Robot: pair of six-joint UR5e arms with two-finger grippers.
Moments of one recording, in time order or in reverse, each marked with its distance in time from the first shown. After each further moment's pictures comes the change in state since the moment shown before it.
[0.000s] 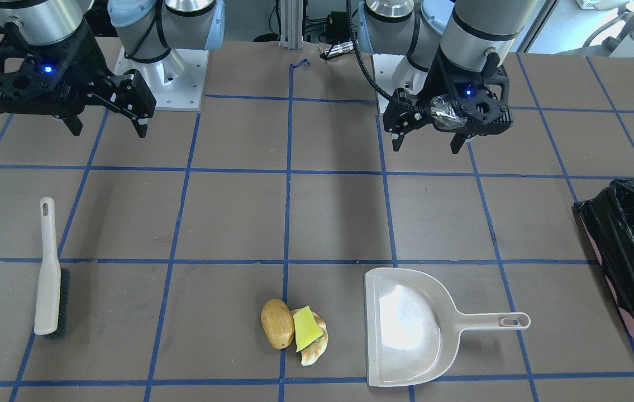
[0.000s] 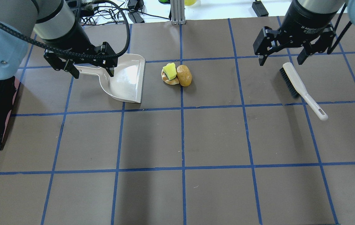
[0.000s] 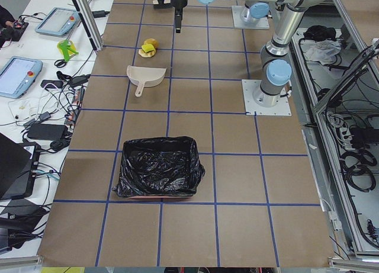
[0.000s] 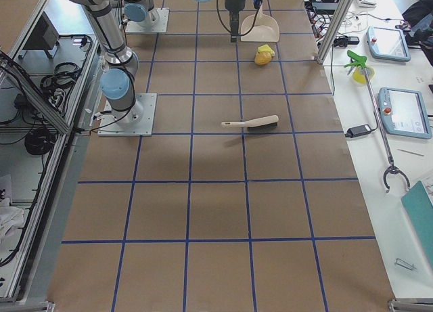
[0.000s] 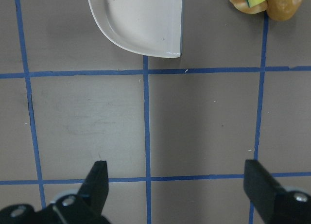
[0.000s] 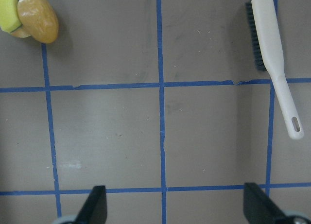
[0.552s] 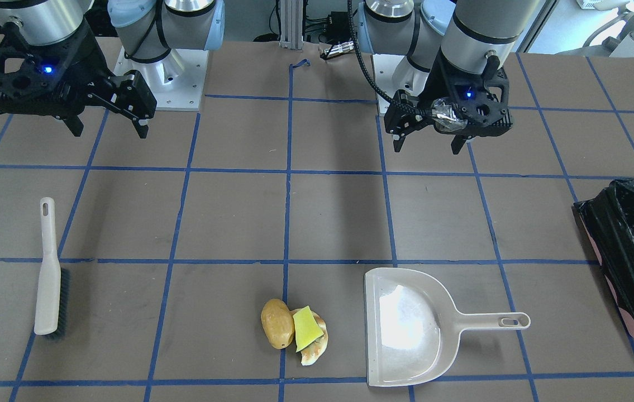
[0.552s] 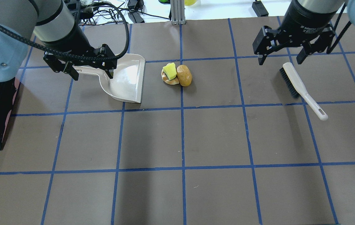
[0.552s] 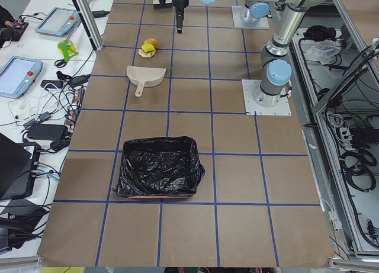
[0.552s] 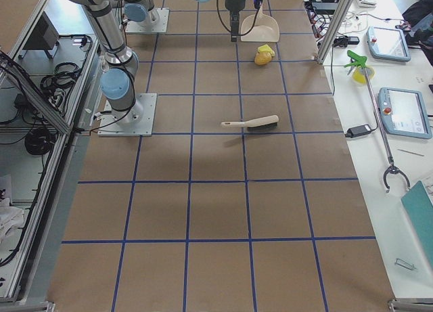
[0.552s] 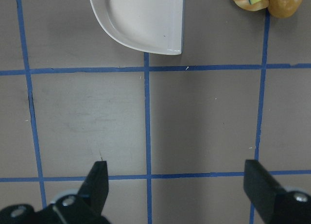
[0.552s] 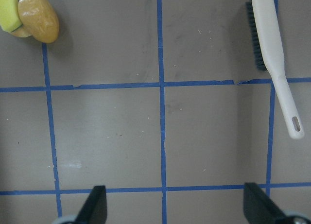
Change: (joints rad) left arm 0.011 -0.004 -0.009 0.004 0.002 0.018; right arm 0.000 0.002 0.001 -0.018 0.006 0.003
